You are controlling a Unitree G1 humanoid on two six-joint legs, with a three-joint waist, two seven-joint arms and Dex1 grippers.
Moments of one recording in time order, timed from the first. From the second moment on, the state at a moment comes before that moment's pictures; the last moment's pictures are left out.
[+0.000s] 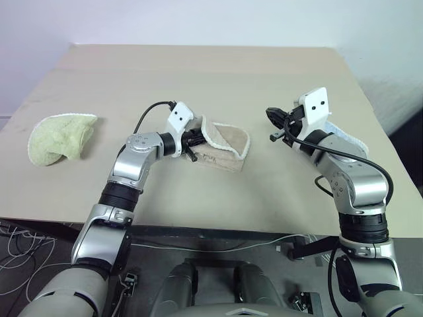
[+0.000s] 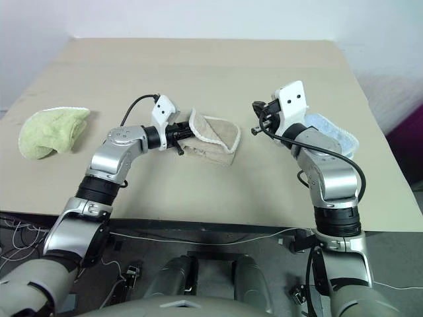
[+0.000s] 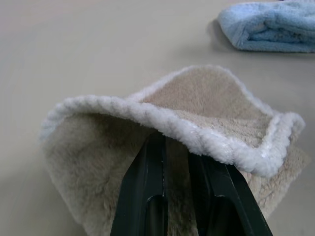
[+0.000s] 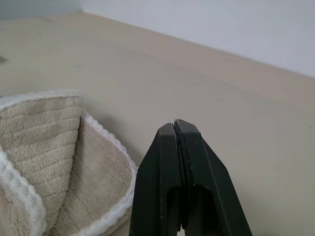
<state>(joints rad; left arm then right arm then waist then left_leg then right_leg) -0.79 0.34 -0.13 0.41 -0.19 0.32 -0.83 -0.54 -0.44 -0.08 -0.16 0.29 0.60 0.45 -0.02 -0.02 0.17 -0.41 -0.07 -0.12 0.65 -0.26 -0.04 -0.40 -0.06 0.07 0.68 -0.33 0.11</state>
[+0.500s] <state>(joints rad) -0.83 0.15 -0.27 0.55 -0.09 0.28 -0.81 -0.55 -0.41 -0.08 -0.16 0.29 0.60 0.43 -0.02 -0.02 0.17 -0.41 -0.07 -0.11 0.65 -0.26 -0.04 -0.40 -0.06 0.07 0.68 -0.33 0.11</state>
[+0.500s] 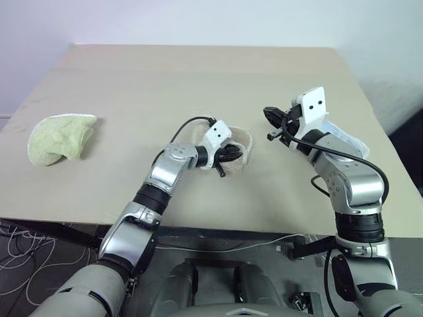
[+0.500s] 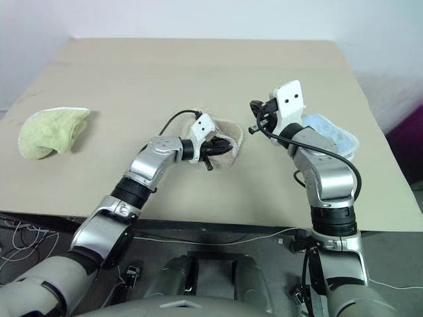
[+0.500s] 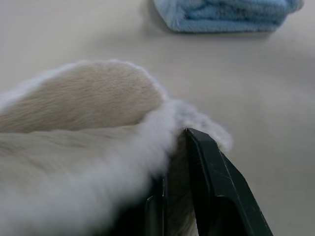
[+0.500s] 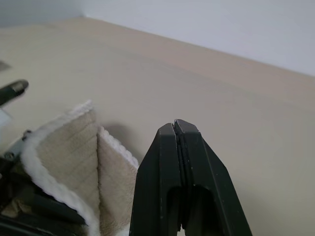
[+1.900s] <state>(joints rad) -0.66 0.26 -0.09 0.03 -0.49 0.60 -1.06 -0.49 -0.41 -0.08 -0.20 0.31 0.60 0.41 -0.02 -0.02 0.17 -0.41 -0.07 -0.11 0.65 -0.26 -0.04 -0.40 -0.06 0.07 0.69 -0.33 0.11</state>
